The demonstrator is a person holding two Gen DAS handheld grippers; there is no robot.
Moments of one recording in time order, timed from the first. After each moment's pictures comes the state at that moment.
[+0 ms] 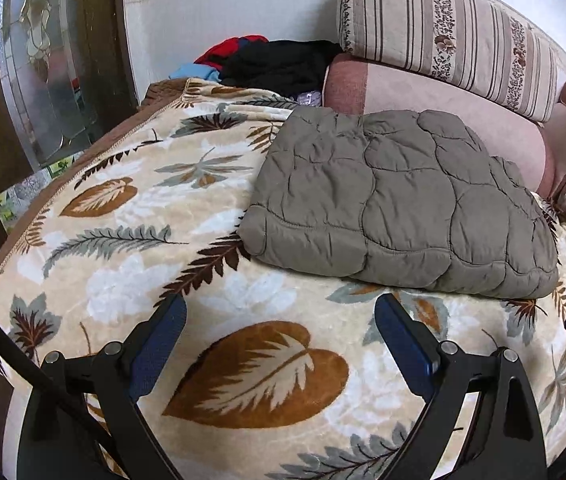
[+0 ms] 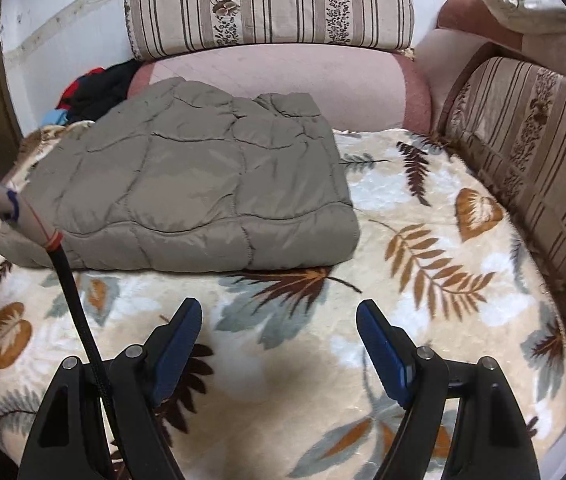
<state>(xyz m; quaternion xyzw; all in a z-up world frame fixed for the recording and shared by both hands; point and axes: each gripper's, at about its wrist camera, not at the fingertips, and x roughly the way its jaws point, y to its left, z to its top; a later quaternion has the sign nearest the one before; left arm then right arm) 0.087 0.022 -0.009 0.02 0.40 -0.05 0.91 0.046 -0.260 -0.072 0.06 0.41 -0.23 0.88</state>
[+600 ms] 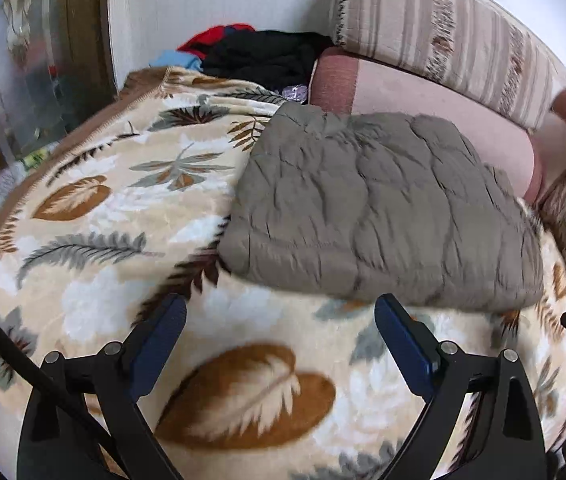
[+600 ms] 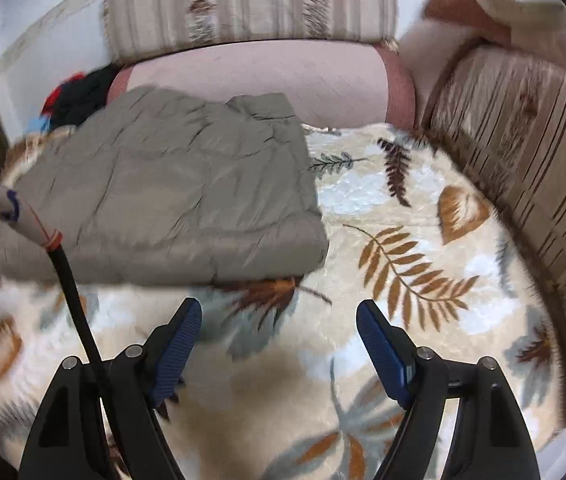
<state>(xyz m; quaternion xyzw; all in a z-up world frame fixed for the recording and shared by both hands) 0.142 0.034 -0.010 -0.02 0.43 -0.09 0.90 0.061 -0.325 -0.062 0.14 0.42 -0.24 0.87</state>
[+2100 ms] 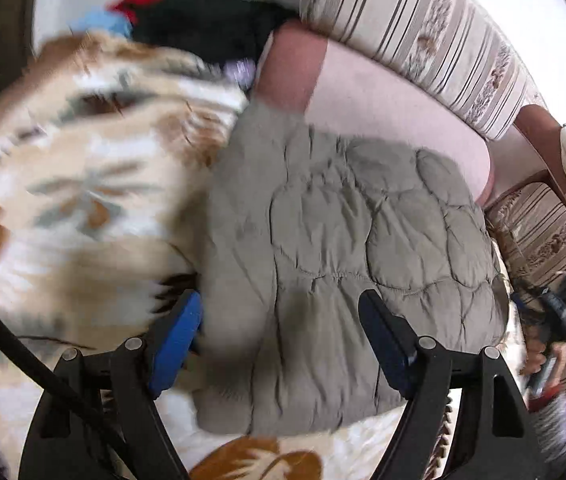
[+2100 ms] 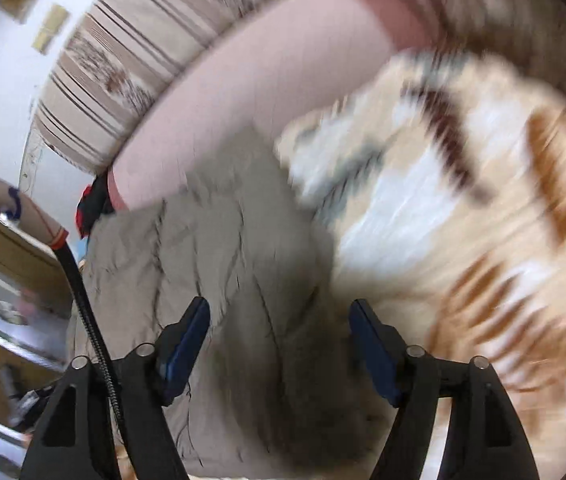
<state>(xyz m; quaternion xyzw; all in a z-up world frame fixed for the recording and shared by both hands) 0.258 0.044 -0.019 -0.08 0.46 -0.23 0.85 0.112 -0.443 -0.063 0.33 0.33 -0.17 0.87</state>
